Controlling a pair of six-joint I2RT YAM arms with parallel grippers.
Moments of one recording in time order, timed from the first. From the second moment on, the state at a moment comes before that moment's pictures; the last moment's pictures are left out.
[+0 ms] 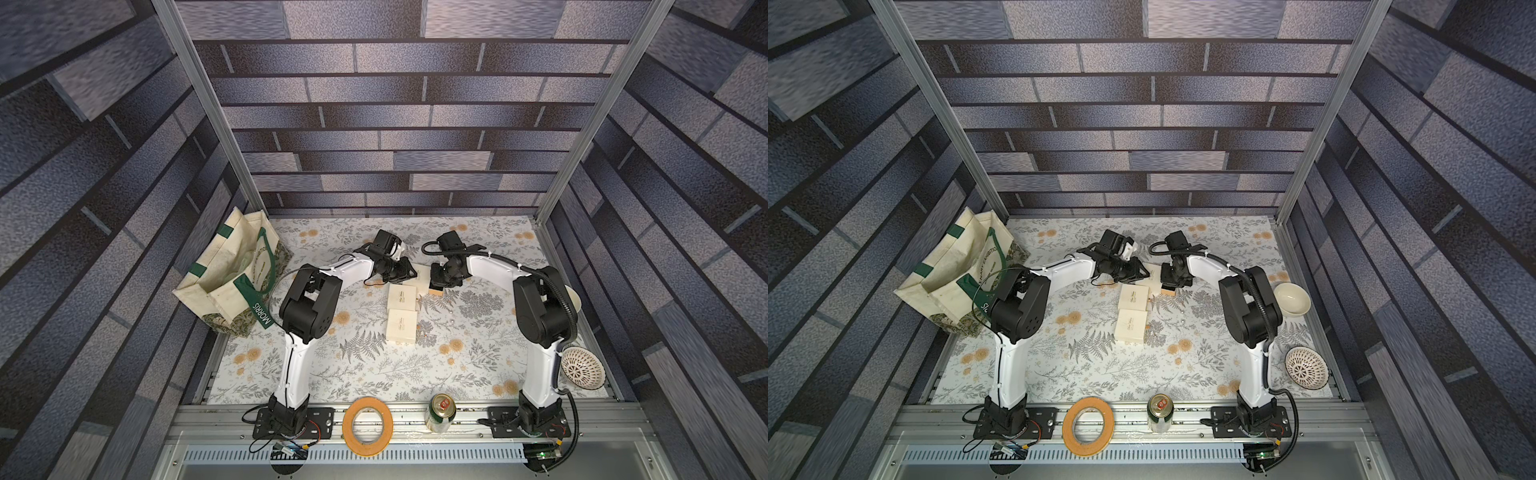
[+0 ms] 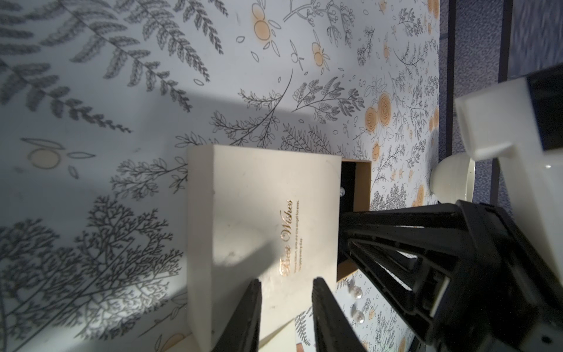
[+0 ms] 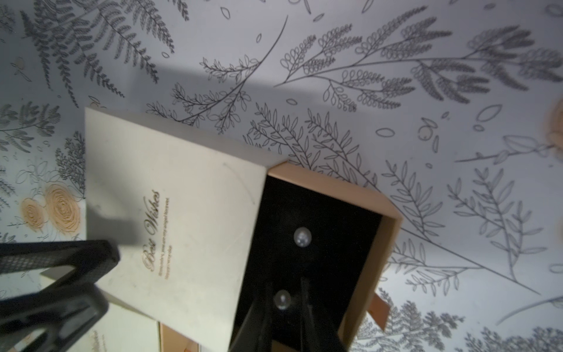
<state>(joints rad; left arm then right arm) -0.48 2.12 1.51 -0.29 0.55 -0.56 0.45 2.00 1.43 -0.63 -0.13 0.46</state>
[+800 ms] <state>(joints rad) -0.48 2.12 1.51 -0.29 0.55 -0.56 0.47 2.03 1.45 -0.64 -0.08 0.45</state>
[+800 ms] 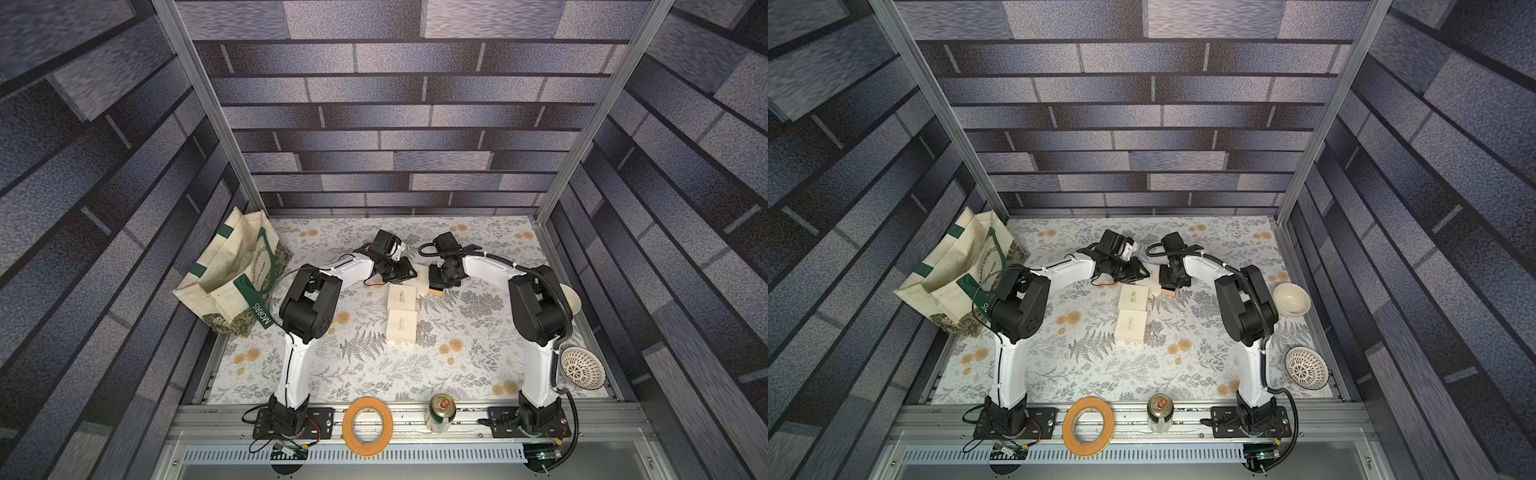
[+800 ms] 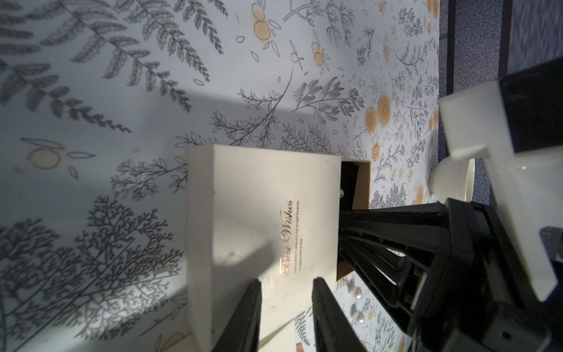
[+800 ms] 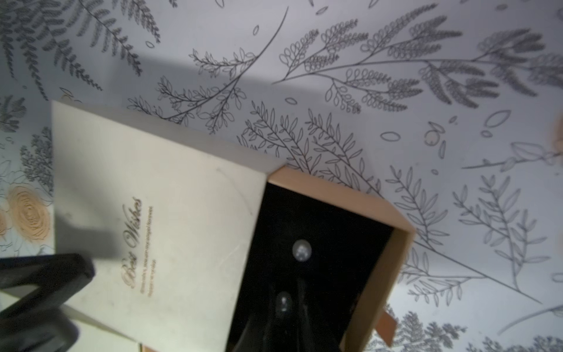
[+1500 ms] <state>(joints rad) -0.48 2.12 1.51 -0.29 0.55 -0.56 0.47 2.02 1.45 -0.65 -0.06 0.44</state>
